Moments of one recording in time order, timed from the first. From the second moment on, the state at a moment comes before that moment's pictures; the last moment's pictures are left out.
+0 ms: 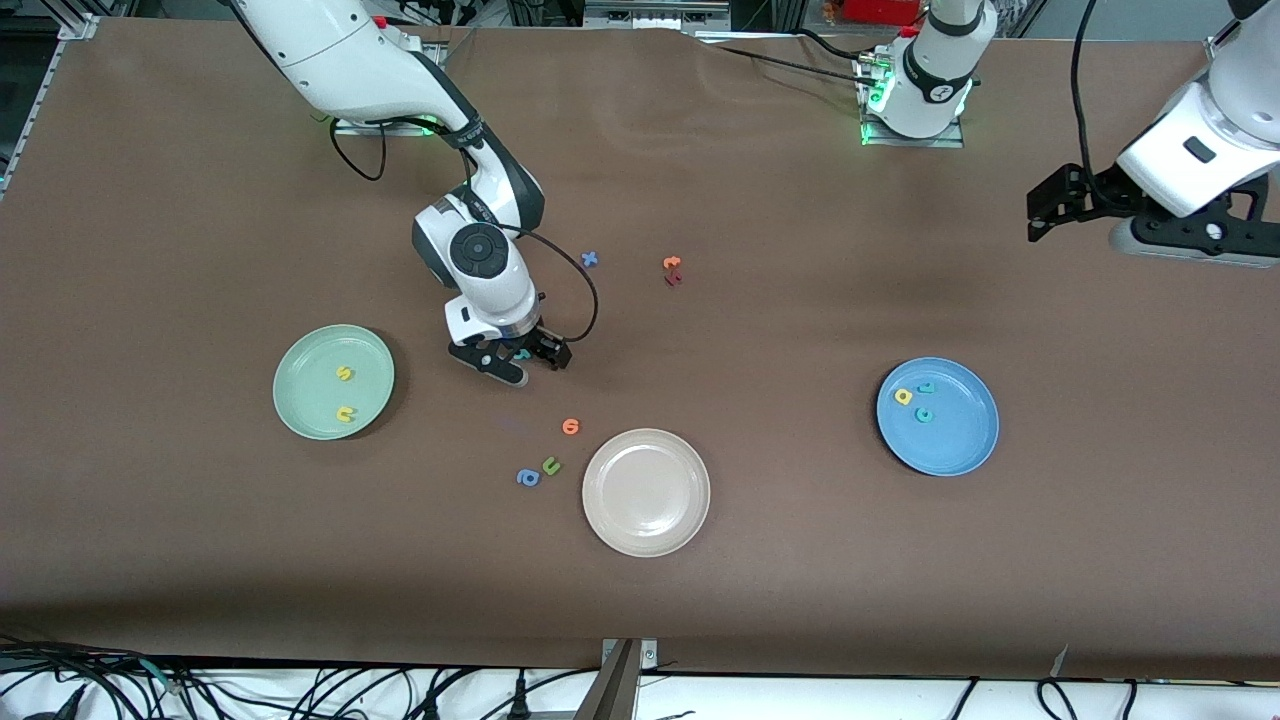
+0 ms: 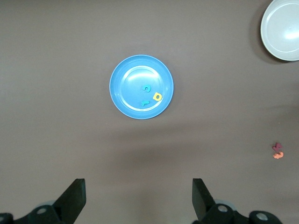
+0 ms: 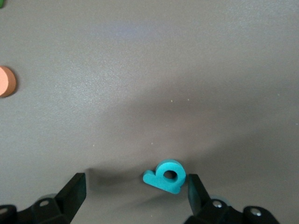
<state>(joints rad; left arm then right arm) 0.04 0.00 -0.15 -1.58 0.02 1.53 -0.01 0.44 0.61 0.14 -1.94 -0.20 2.59 1.15</state>
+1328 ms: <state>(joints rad) -0.01 0.00 -0.10 -1.58 0.02 1.49 -0.01 0.44 0.60 0.14 -1.95 -0.20 2.59 1.15</state>
